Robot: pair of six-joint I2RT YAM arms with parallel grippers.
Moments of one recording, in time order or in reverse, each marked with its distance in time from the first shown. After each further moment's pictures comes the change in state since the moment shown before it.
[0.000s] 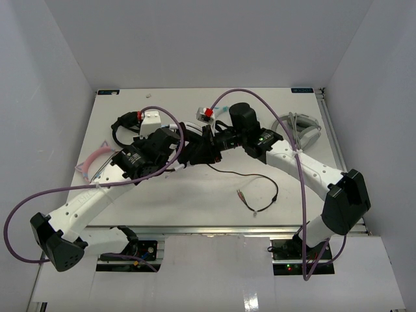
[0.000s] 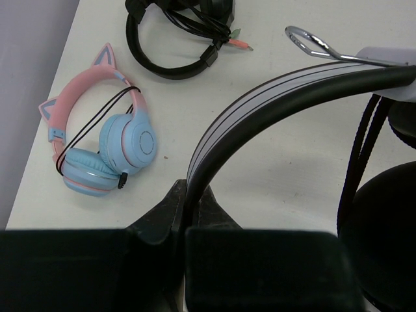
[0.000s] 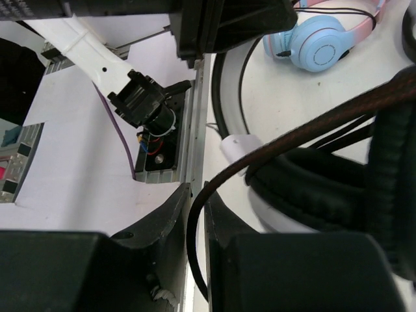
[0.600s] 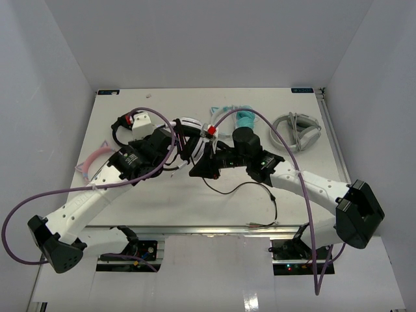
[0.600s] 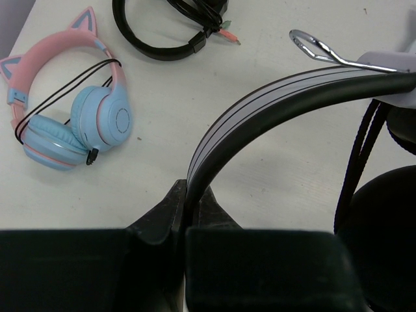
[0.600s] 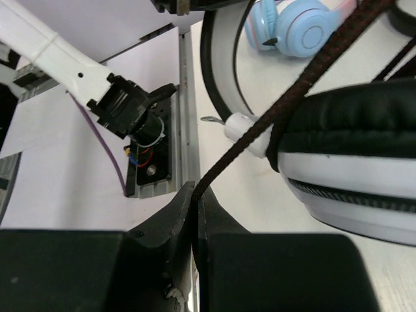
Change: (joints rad) left arm 0.000 -0.021 0.024 -0.083 0.030 -0.261; right arm 0.111 -0.157 -0.320 0.295 0.275 0.157
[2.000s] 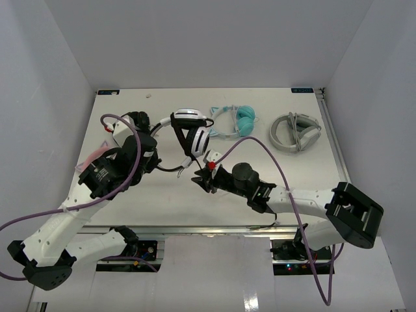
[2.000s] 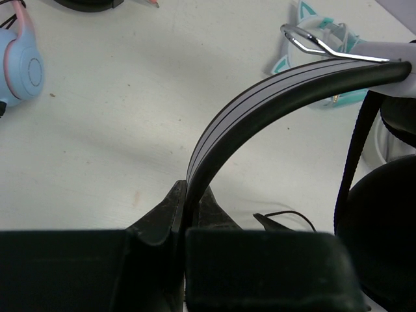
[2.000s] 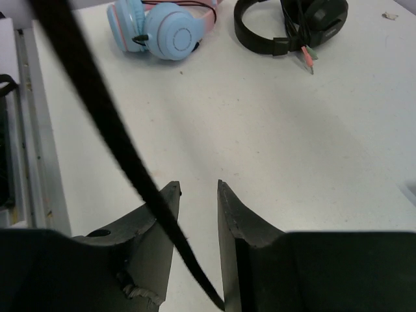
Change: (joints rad) left arm 0.000 -0.176 0.026 -0.008 0.252 -0.158; right arm 0.190 -0.013 -0.361 0.470 0.590 -0.274
